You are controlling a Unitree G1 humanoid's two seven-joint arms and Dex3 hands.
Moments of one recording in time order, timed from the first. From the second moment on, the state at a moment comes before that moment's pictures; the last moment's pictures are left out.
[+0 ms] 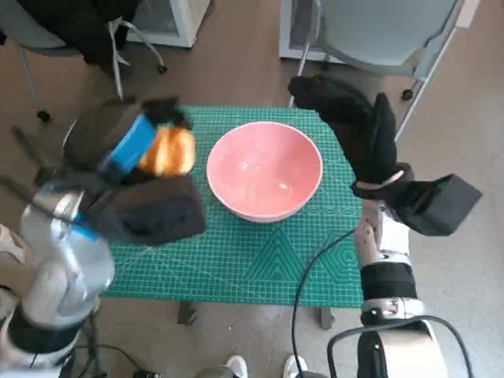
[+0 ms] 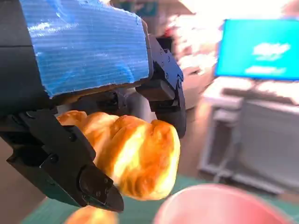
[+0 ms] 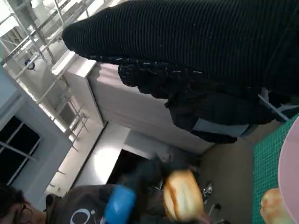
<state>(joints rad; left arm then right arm) -0.76 0.57 -0.27 -0.28 0.82 0.57 -0.51 -0.89 -0.07 -0.20 0.83 0.36 -0.67 0.75</state>
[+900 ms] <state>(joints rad) -1.00 0.31 -0.37 0.44 0.76 0.21 -0.22 -0.88 -0.08 -0.22 0.82 0.37 -0.70 0.77</state>
